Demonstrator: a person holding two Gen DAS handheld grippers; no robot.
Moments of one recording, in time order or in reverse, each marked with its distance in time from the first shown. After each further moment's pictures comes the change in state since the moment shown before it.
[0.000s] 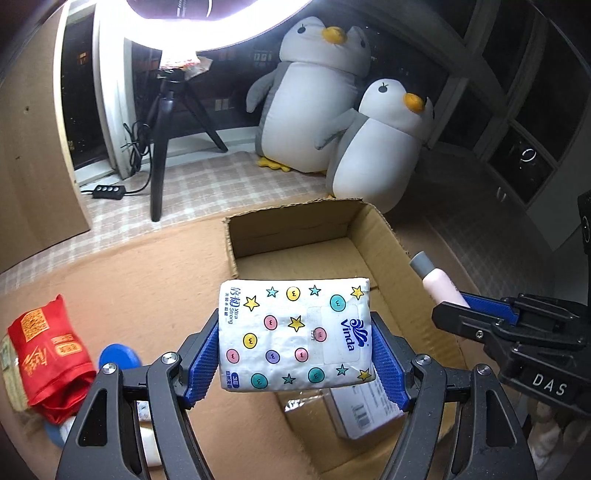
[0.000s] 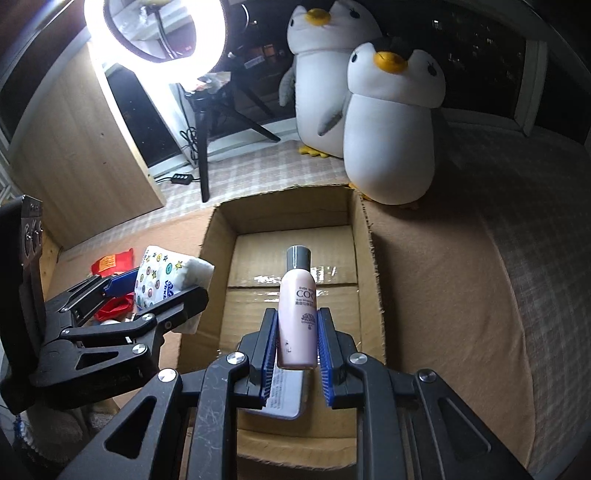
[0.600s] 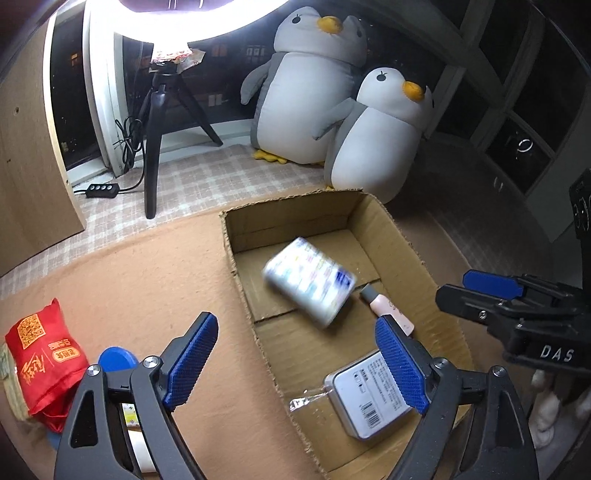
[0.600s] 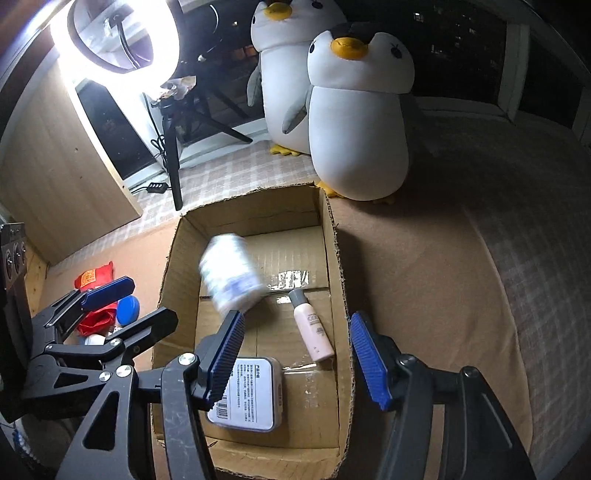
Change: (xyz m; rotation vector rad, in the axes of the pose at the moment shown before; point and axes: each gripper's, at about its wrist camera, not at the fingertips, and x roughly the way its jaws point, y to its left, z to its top) left arm 0.006 0.007 -0.002 0.031 0.027 -0.014; right arm 0.007 -0.023 0.003 0.062 0.006 -0.031
